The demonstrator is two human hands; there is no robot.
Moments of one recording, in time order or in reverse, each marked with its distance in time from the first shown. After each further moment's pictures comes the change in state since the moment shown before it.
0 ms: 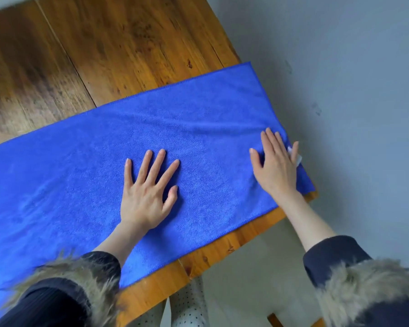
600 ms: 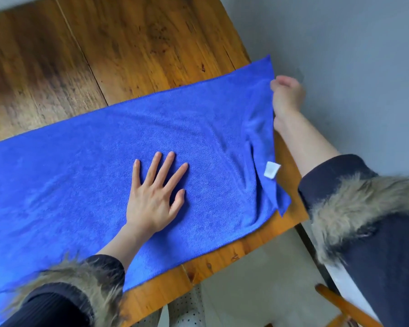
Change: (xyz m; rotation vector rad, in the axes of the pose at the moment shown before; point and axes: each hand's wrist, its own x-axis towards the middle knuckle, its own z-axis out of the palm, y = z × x) left_hand -0.001 0.001 0.001 0.002 0.034 0.005; right_hand 0.145 -0.052 -0.041 1.014 0.151 0.614
